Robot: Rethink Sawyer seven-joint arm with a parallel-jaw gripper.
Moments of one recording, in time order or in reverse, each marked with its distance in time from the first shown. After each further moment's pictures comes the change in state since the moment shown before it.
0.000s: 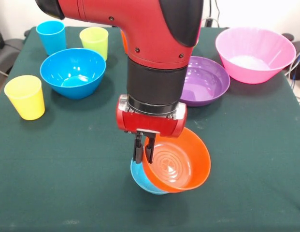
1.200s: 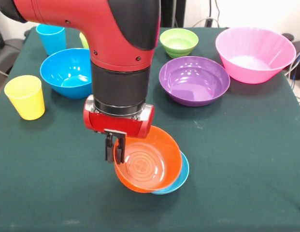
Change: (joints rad) arm -0.088 -0.003 0.050 0.023 -0.033 0.000 0.000
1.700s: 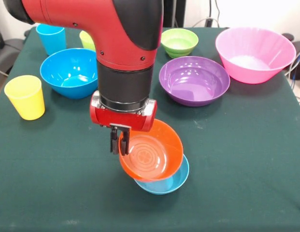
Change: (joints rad) arm -0.002 -0.021 0.003 0.070 -0.018 0.000 0.000
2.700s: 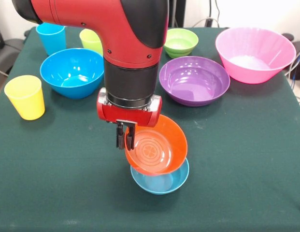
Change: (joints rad) arm 0.000 -0.012 0.009 0.035 -0.011 0.000 0.000
